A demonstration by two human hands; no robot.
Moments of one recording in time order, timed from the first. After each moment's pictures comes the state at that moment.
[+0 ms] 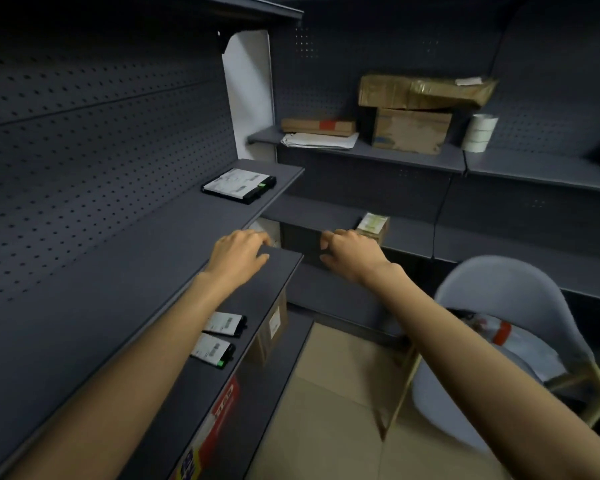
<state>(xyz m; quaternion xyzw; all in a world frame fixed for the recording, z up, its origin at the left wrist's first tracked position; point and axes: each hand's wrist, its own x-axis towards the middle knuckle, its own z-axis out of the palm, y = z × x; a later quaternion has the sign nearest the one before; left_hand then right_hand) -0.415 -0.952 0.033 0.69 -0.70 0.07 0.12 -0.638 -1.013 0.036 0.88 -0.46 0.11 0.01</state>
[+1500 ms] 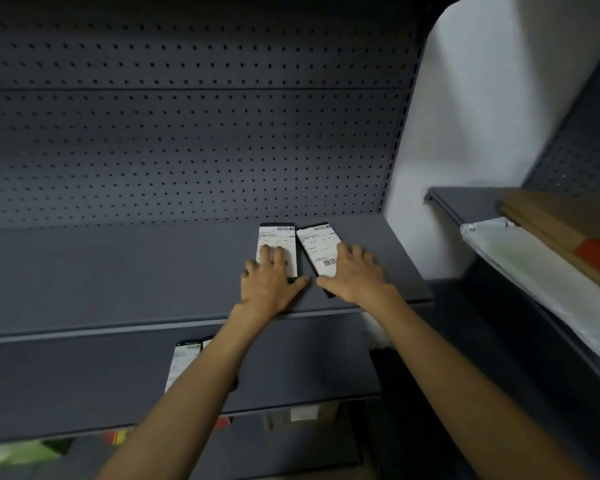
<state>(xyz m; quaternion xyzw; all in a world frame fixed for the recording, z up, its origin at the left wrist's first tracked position) -0.357 -1.341 -0.029 0.98 -0.13 0.00 0.13 -0.390 -1.498 -0.005 0.98 -0.12 -0.03 -0.12</state>
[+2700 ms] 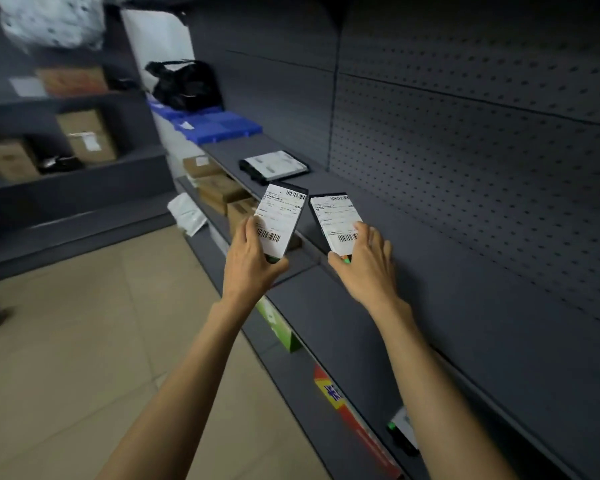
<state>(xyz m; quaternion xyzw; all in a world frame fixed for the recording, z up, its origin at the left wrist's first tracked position) -0.474 -0.813 -0.008 0.87 0.31 0.33 0.19 -0.351 -0.967 0.020 0.90 0.33 0.05 -0.28</state>
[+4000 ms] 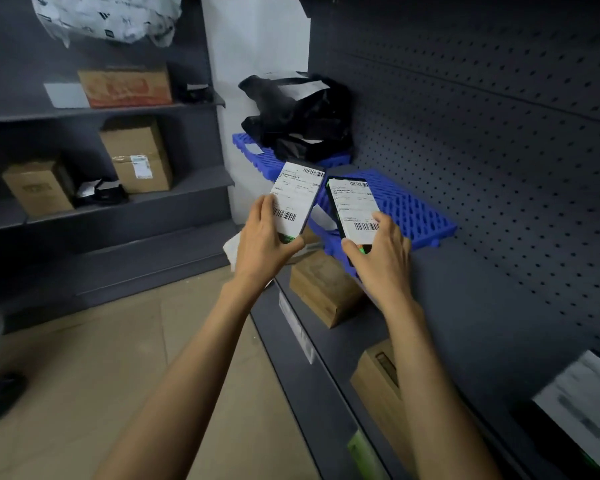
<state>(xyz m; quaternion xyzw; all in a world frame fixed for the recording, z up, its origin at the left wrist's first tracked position) -0.320 0.013 0.005 0.84 0.34 0.37 0.20 -0.187 -0.130 0.020 0.86 0.36 0.03 -0.36</state>
